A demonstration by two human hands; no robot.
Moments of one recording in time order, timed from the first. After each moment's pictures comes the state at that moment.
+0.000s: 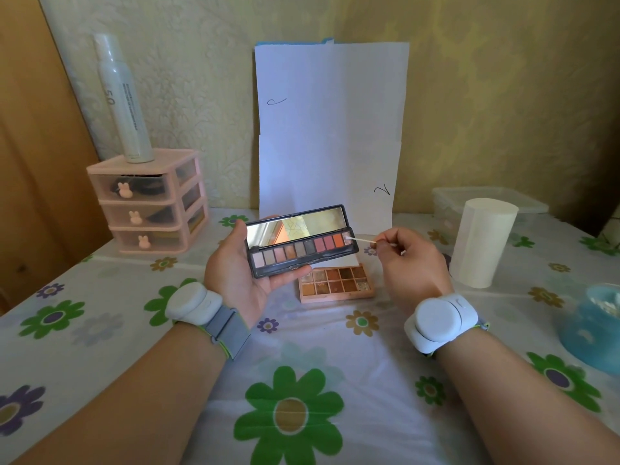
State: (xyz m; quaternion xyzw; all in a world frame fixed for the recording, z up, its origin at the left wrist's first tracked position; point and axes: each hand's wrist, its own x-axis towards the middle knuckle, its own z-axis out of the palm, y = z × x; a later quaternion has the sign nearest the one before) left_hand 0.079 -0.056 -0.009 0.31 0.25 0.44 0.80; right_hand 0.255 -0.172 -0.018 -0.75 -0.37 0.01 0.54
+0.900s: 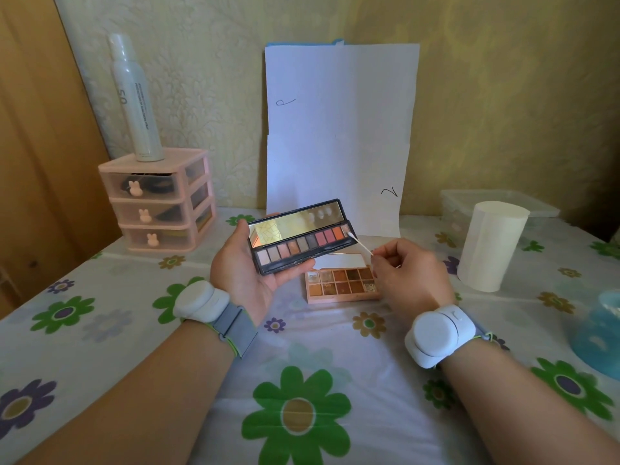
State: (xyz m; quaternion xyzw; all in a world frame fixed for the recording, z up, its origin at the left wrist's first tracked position) left_hand 0.081 -0.048 -0.013 0.32 0.24 0.48 0.78; right_hand 0.246 -0.170 -0.023 -0.79 -0.38 0.02 0.48
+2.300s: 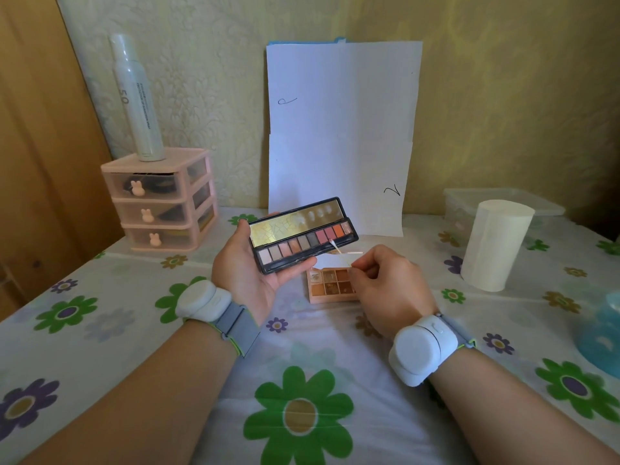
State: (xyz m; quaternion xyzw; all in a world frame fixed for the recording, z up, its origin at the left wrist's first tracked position) left_hand 0.081 -0.047 -0.016 0.32 0.23 0.49 0.78; right_hand 0.220 -0.167 -0.026 -0.79 -0.44 0.03 0.44
